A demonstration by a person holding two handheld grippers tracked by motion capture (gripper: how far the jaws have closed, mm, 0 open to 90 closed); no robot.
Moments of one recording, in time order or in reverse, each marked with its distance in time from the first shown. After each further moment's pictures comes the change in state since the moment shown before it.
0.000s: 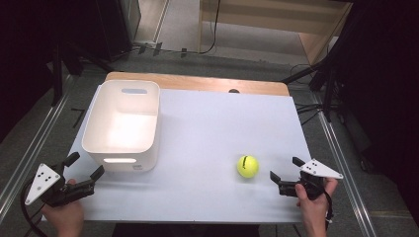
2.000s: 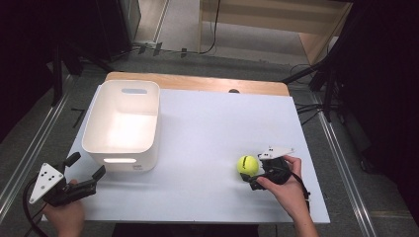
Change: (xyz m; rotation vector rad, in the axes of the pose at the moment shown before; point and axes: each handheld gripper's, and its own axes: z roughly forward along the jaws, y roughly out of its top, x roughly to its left) left arm -0.003 0.001 0.002 0.035 0.019 0.029; right arm 0.052 0.049 0.057 0.321 0.184 -0.153
